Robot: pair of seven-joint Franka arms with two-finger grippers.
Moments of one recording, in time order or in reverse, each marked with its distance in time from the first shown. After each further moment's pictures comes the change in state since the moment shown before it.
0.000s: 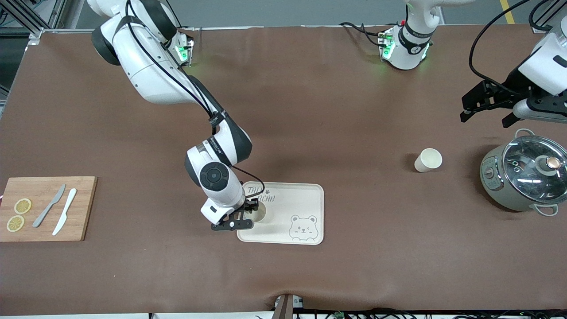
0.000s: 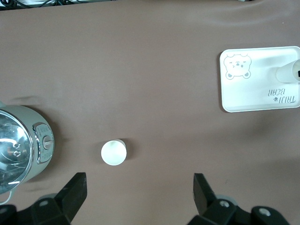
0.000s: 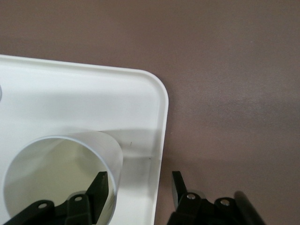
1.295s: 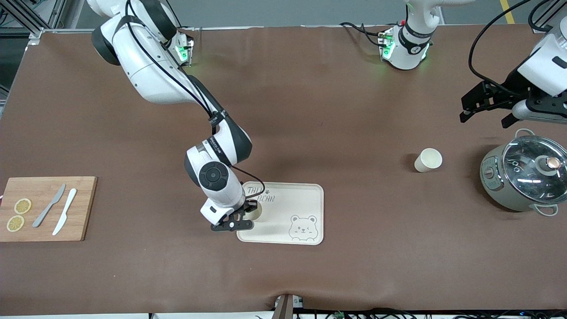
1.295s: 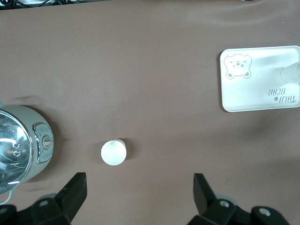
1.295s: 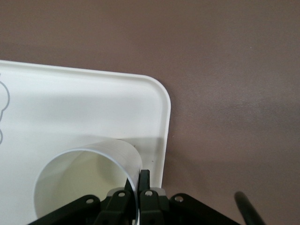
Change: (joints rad) left arm 0.000 0.001 0.000 0.000 0.000 0.000 0.000; right arm 0.000 0.000 0.001 0.010 0.002 0.003 0.001
